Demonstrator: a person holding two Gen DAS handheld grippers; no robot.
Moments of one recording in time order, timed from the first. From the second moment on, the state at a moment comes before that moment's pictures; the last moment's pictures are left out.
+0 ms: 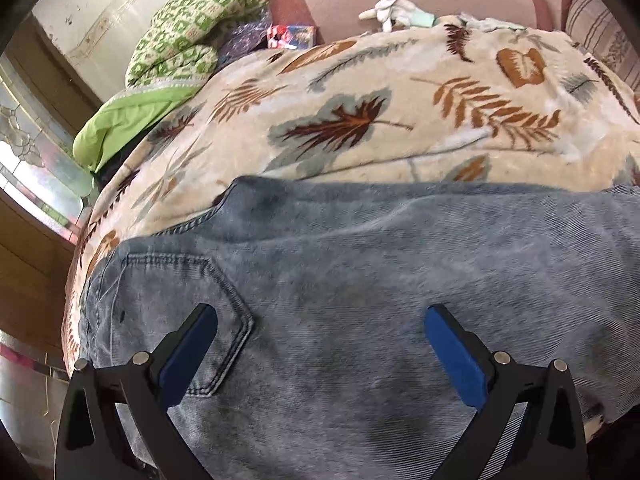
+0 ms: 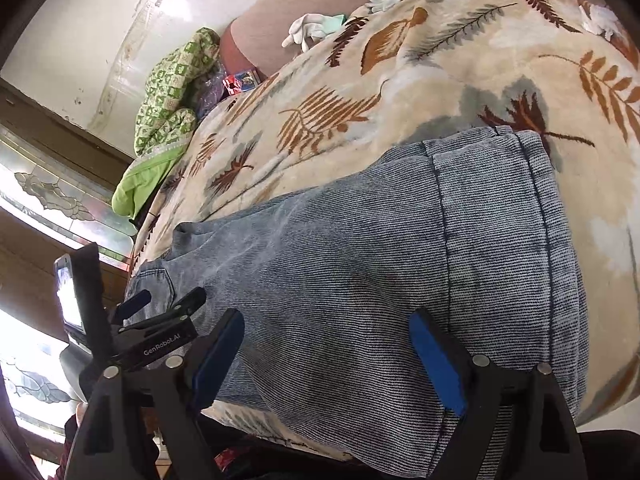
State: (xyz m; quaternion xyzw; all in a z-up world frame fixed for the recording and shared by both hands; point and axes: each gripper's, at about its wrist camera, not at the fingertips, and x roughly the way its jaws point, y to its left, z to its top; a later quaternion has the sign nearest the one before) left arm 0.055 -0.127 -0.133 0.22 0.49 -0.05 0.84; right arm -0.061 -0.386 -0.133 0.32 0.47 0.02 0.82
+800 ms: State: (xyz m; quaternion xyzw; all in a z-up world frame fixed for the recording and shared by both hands) left arm 0.020 -0.101 -0.085 0.17 0.44 -0.15 0.87; right arm -0.117 -0.429 -0.076 0.30 0.38 -0.04 0.87
